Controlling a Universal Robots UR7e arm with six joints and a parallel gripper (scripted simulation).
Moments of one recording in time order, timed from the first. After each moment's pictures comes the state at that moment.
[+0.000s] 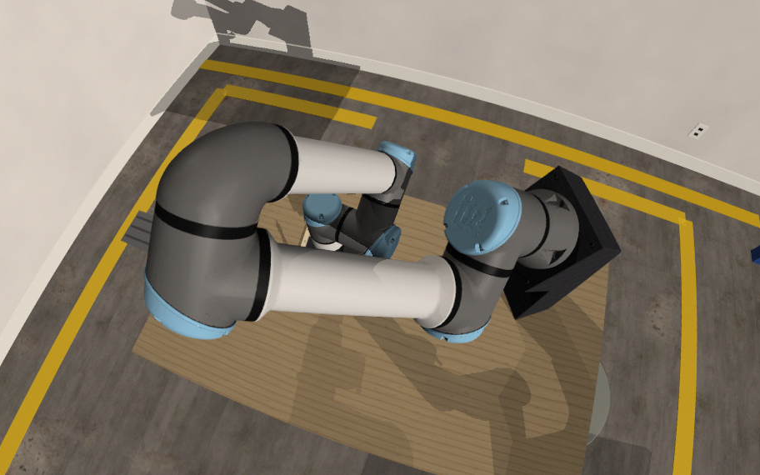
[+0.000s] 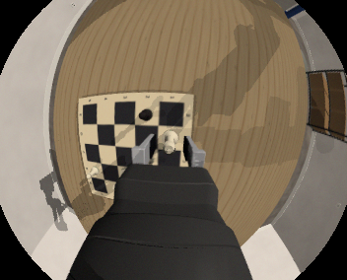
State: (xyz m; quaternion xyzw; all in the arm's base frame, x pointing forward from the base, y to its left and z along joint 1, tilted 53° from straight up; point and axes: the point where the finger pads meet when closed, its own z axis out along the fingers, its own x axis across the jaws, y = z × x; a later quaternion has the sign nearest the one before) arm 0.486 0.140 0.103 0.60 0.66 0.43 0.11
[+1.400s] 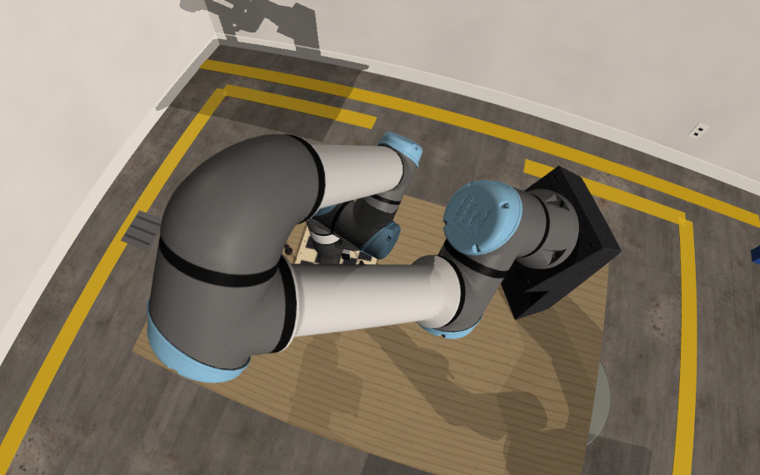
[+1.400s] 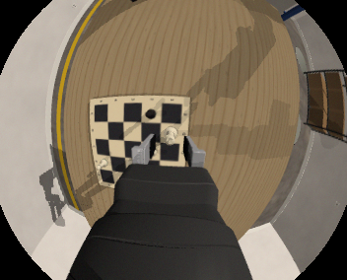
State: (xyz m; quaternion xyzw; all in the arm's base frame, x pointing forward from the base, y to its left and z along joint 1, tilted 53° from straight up) arm 0.459 0.122 0.127 0.60 0.66 0.43 0.11
